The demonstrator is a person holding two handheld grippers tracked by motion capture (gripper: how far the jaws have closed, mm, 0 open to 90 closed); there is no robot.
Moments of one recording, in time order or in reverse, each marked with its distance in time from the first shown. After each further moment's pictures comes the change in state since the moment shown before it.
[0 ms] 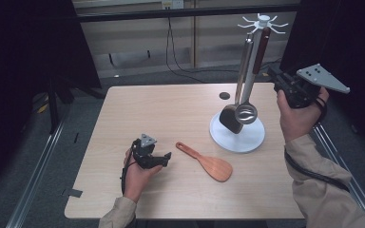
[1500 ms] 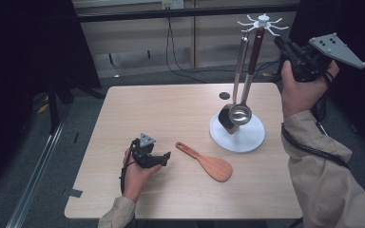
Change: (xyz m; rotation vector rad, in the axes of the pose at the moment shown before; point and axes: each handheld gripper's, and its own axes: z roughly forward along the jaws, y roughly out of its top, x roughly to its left) left arm 0.002 0.001 -0.002 -0.007 0.003 -0.001; right arm 0.001 0.057 0.016 -0.152 -0.043 0.037
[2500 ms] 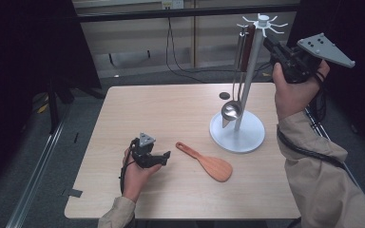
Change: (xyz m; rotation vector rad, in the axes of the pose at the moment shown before) left arm 0.000 0.002 -0.002 -0.017 0.004 -0.009; right arm 0.017 0.000 0.003 0.021 0.063 -0.020
